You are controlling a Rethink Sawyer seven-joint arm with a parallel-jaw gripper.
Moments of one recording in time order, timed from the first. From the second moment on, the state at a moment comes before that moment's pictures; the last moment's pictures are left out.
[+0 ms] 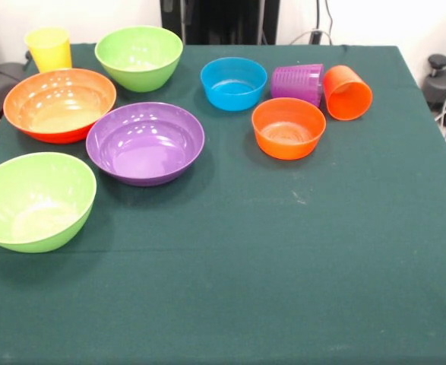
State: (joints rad) arm -0.71 -0.89 0.46 2.30 -1.23 0.42 0.32
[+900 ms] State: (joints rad) arm -0.66 -0.87 0.44 2.31 -1.25 0.42 0.32
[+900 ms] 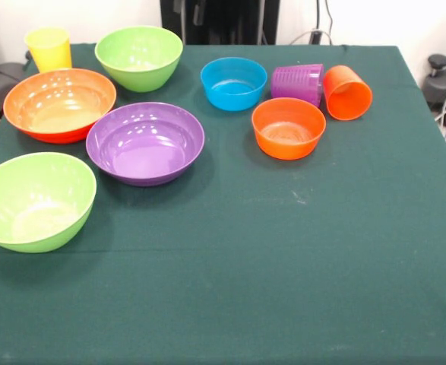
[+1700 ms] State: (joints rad) arm -0.72 -0.89 0.42 2.32 -1.24 0.42 0.32
